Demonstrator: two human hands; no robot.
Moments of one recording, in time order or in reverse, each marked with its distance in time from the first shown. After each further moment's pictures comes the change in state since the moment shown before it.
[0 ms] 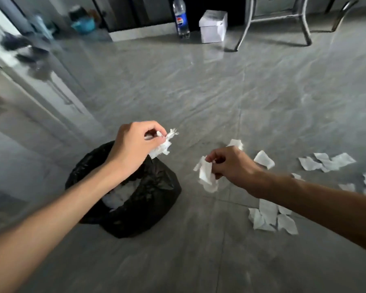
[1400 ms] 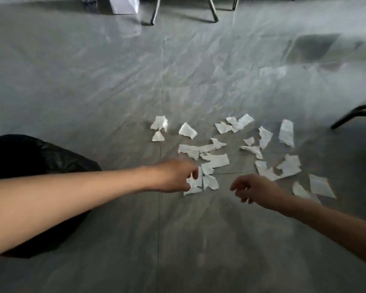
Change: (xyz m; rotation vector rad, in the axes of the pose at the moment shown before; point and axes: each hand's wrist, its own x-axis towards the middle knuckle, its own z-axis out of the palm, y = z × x) left_hand -0.054 0.106 0.206 0.268 -1.063 0.442; right_hand -0.158 0.184 -0.113 -0.327 -0.042 0.472
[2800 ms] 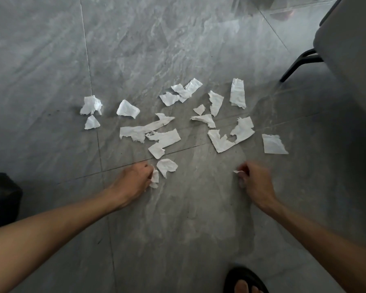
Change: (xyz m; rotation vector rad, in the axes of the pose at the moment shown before) left_hand 0.089 -0.032 0.129 0.079 0.199 0.028; right_hand -0.016 0.158 0.037 0.076 0.686 0.239
